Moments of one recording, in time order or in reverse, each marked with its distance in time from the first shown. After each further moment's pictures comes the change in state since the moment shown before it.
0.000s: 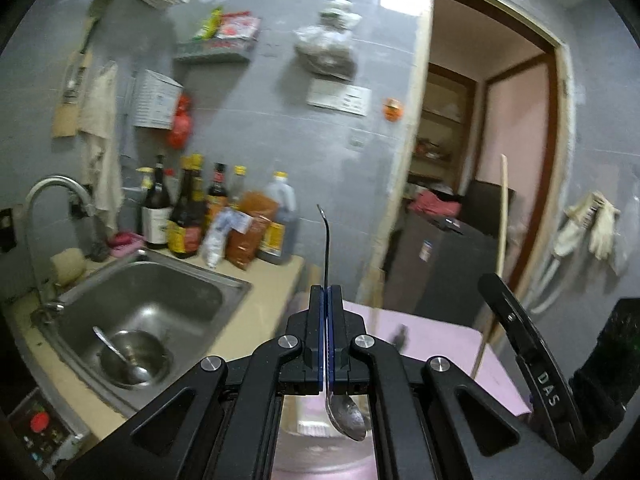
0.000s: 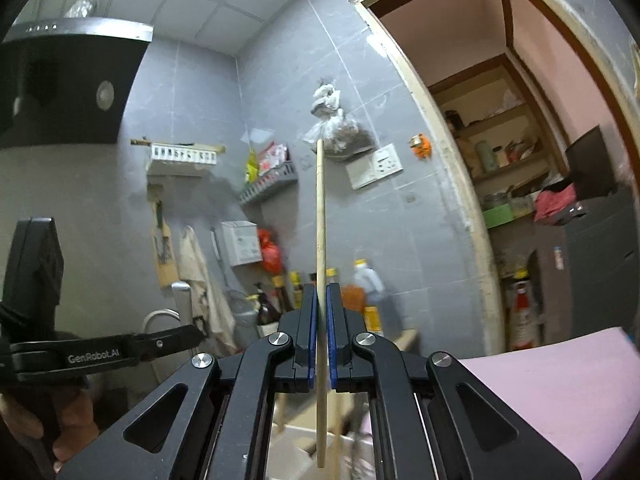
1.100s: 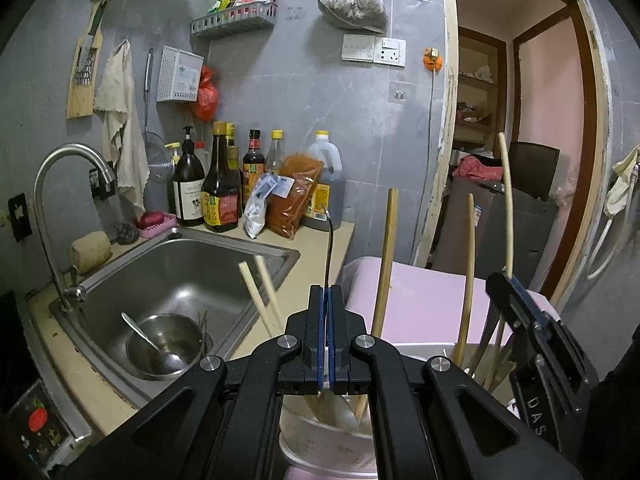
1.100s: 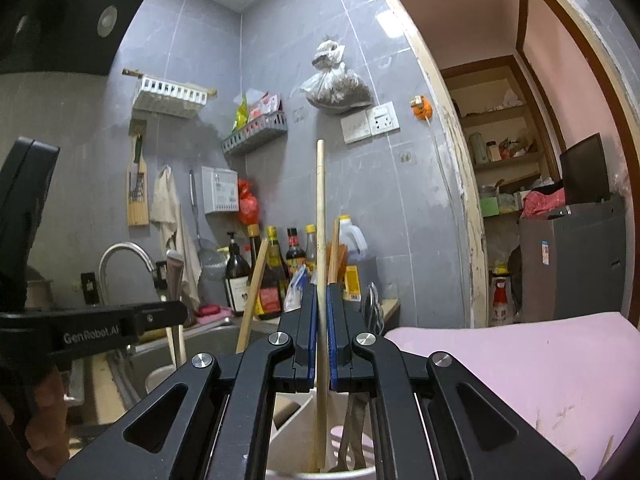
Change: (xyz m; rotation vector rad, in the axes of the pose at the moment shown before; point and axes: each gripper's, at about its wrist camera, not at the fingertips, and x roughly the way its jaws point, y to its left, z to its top) left arm 0.059 0.028 -0.059 0.063 0.096 0.134; right arm 0.043 0.010 -0.078 -0.127 0.096 -0.107
